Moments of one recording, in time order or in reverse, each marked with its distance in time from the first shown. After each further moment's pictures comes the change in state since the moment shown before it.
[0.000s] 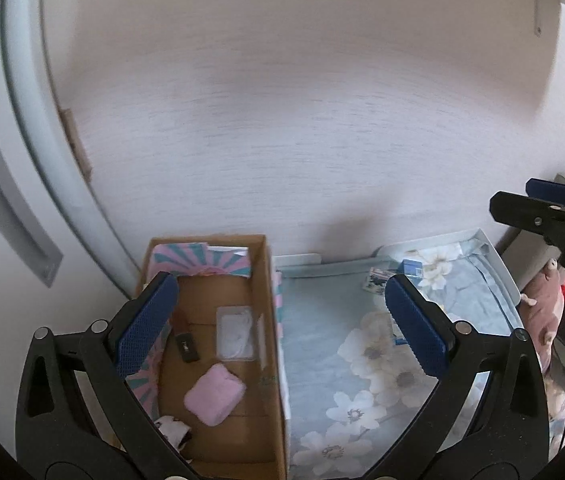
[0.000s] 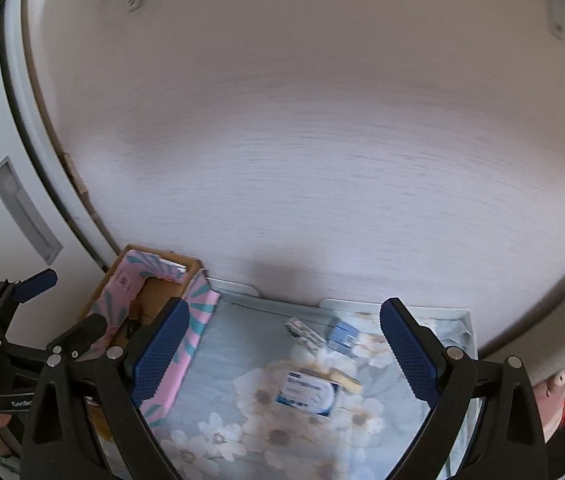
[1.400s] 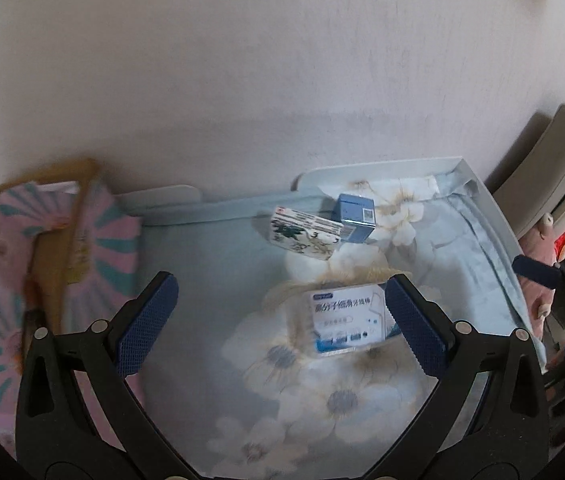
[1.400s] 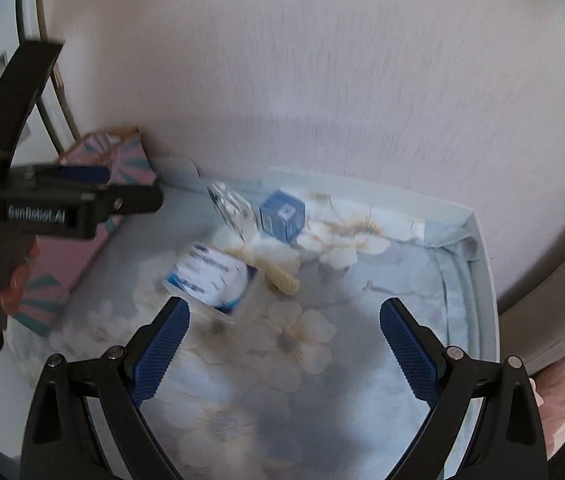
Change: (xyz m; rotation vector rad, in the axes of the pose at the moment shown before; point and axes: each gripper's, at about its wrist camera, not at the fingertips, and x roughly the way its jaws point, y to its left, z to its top) left arm 0.160 -0.118 -0.061 0.040 0.215 -0.135; right arm 0.098 -0.102 -0.166 -0.108 0.100 0.057
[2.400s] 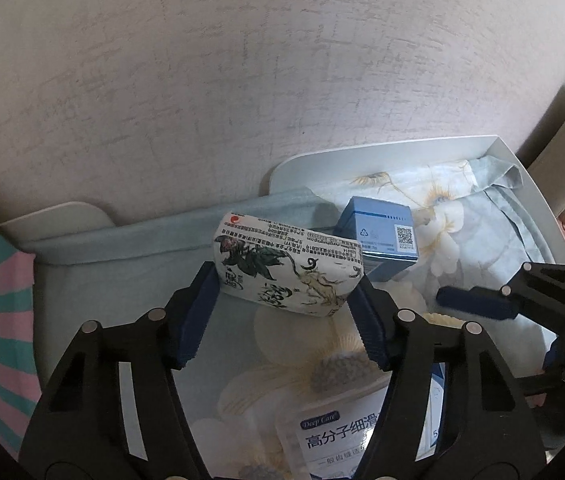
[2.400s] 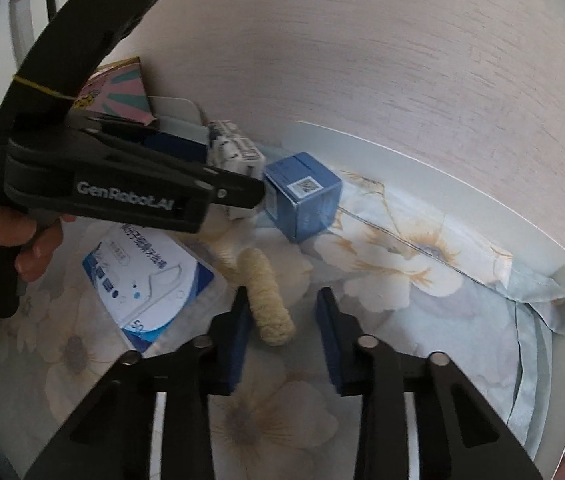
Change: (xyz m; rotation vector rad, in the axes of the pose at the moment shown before) left arm 0.112 -0.008 0.019 0.054 0.037 -0.053; right arm 0.096 -0.013 0.010 -0.201 0.026 0.137
